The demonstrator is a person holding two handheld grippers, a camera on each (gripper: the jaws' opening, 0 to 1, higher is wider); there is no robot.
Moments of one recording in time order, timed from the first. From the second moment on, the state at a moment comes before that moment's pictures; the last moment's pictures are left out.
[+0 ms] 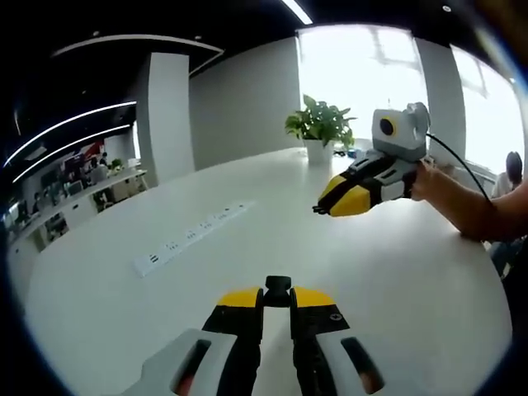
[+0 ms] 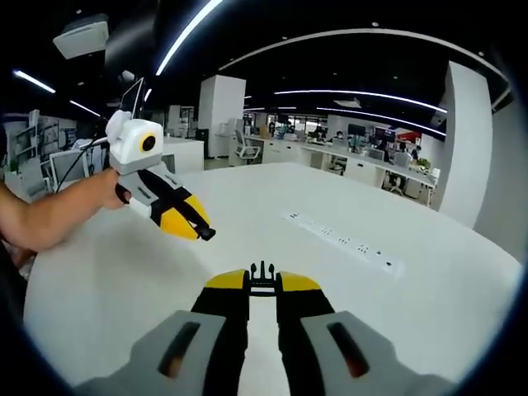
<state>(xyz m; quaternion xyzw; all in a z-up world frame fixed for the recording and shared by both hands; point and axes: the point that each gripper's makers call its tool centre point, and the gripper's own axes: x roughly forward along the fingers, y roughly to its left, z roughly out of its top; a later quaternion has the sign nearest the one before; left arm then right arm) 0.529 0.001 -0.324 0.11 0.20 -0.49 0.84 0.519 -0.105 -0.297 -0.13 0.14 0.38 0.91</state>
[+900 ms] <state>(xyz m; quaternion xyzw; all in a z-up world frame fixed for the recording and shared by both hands) 0.501 0.005 -0.334 0.13 0.21 -0.49 0.84 0.493 -0.108 -0.306 -0.13 0.14 0.38 0.91</state>
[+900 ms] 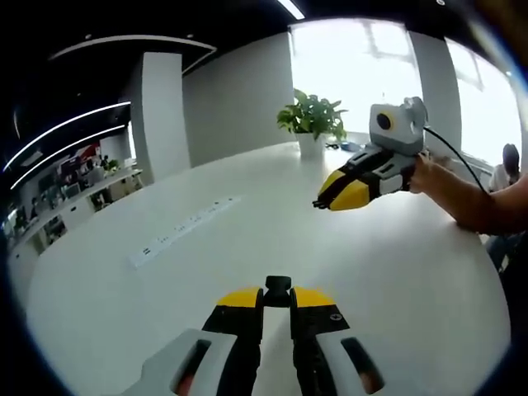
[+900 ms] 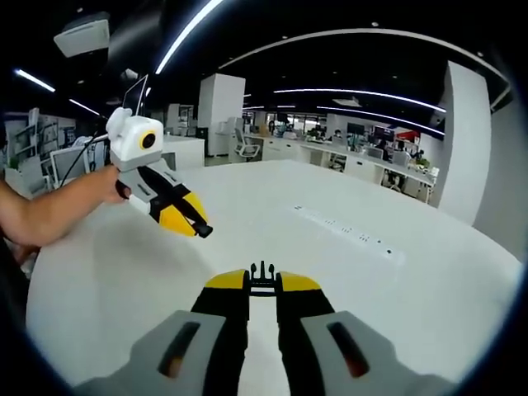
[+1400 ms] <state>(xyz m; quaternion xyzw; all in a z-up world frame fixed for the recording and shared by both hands) 0.495 0.003 -0.336 0.13 0.21 -0.50 0.83 0.484 -0.109 -0.309 -0.13 0.14 0.38 0.90</state>
